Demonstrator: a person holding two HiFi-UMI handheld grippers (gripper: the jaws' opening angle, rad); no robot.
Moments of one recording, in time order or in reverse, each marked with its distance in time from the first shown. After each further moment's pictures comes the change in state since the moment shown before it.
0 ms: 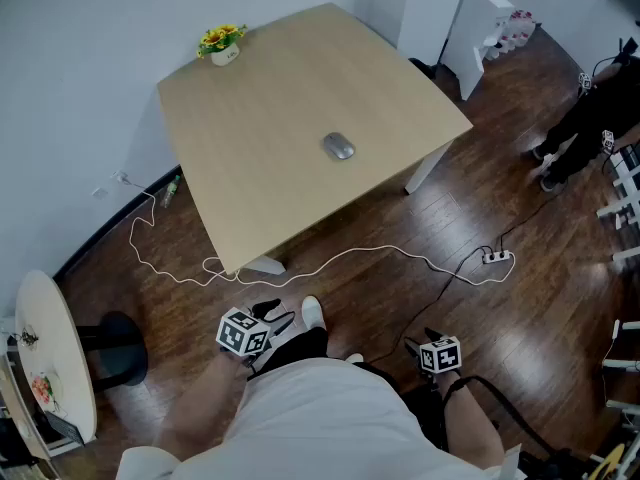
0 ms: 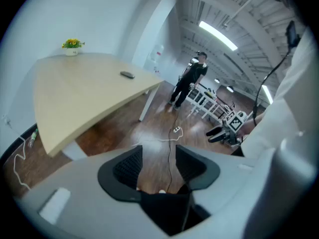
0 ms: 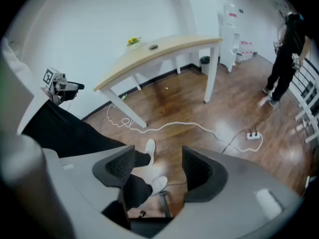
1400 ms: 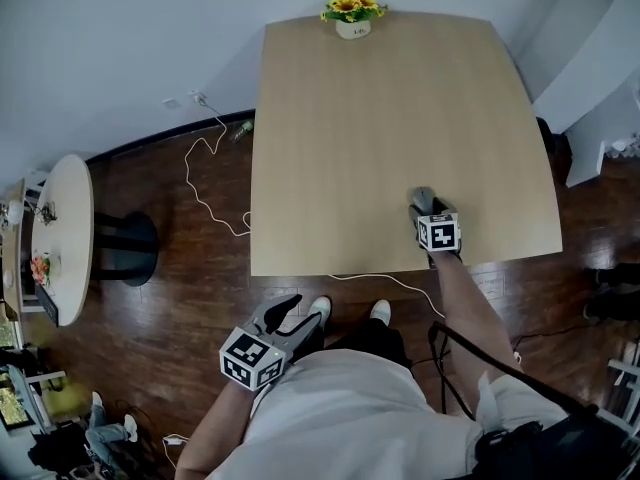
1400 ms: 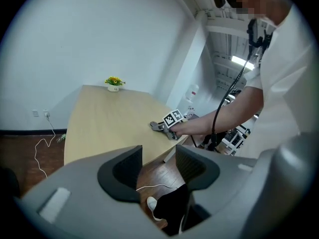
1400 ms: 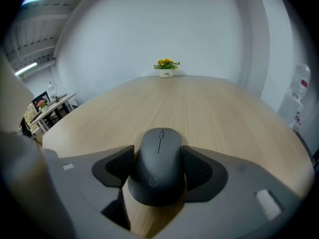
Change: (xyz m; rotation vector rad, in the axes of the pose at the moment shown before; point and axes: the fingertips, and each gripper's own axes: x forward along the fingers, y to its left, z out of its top) left arm -0.063 0.038 0.200 -0.250 -0.412 0.404; right arm 0.217 0.075 0.608 -0.557 -0.276 0.088
